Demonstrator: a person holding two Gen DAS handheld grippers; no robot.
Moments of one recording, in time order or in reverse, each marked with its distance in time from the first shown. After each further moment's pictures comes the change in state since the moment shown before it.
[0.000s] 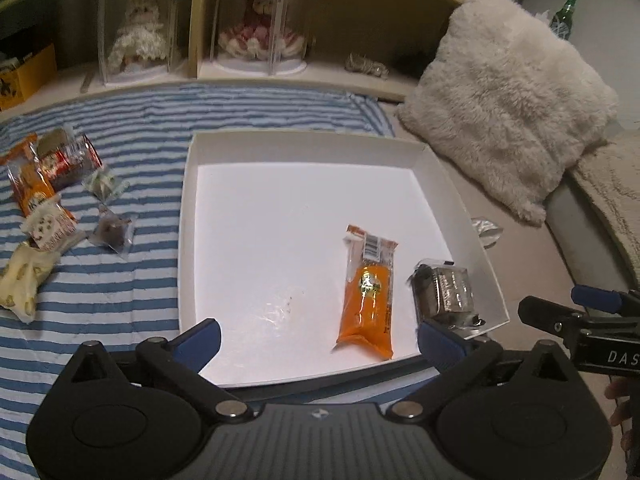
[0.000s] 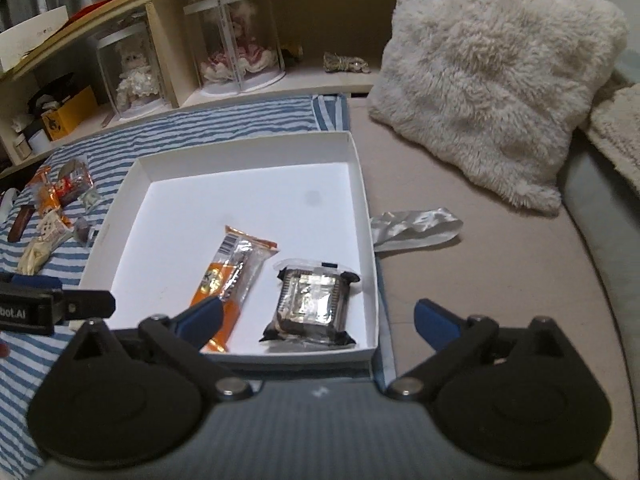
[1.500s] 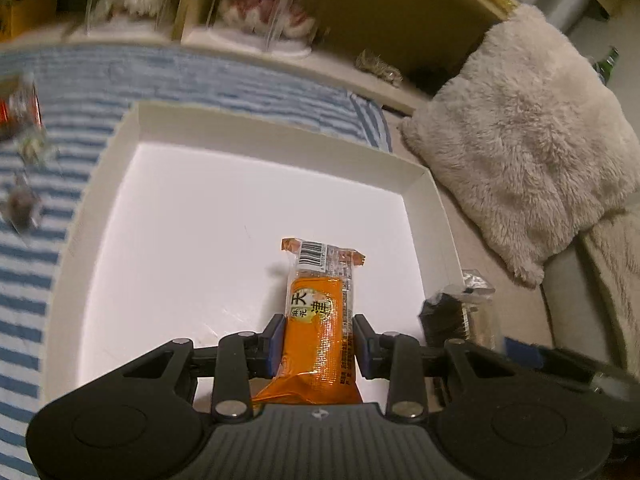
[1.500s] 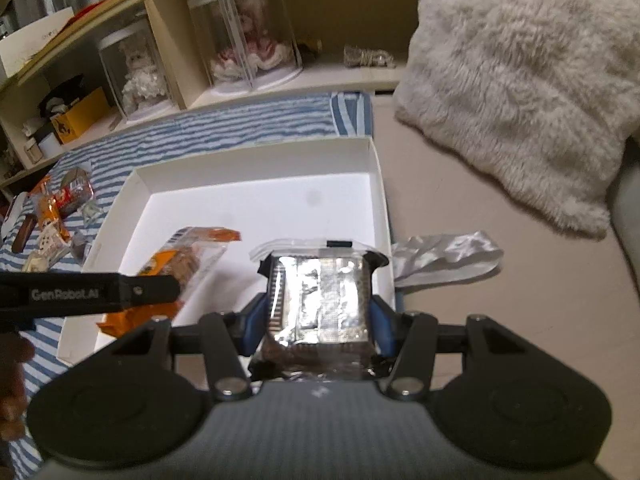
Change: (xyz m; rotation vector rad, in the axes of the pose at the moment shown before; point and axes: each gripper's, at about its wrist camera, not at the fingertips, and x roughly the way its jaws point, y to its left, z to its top) left arm 0.093 -0.026 0.033 -0.231 0.020 -0.105; right arm 0.074 -0.015 0.038 -0.004 0.033 0.098
